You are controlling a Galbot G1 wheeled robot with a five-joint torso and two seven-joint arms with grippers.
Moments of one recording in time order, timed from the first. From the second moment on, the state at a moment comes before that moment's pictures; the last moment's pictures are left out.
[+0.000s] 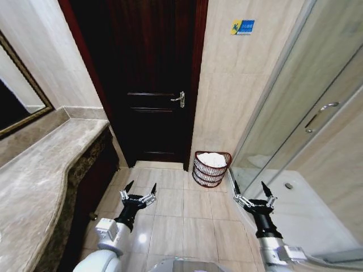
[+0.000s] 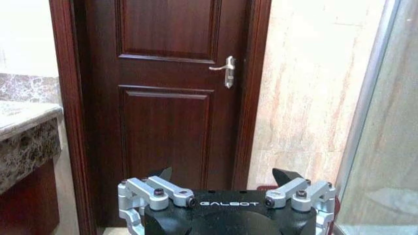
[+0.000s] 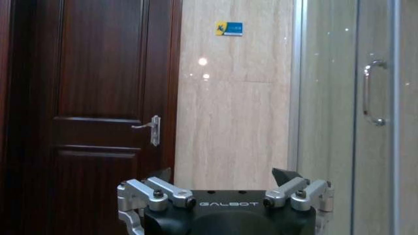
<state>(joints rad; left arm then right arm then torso) 1.91 -1.56 -0.57 -2.50 -0.07 0.26 0.15 -1.93 1.54 0.67 2.36 0.10 0.21 -0.06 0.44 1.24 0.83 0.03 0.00</state>
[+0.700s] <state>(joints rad) 1.91 -1.56 -0.57 -2.50 -0.07 0.26 0.15 -1.93 1.54 0.67 2.36 0.10 0.21 -0.06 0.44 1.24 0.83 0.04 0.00</state>
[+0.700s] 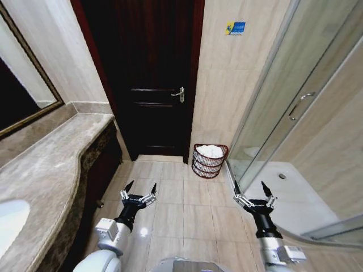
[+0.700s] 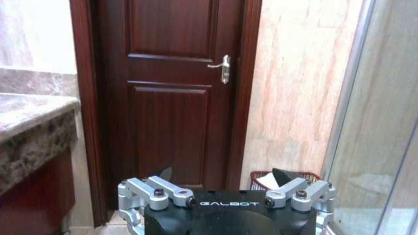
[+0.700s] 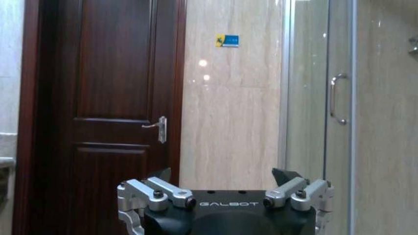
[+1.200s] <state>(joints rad) 1.91 -1.56 -0.57 -2.50 -0.07 0.26 0.15 -1.93 1.54 0.67 2.36 0.10 0.21 -0.06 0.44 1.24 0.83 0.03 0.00</state>
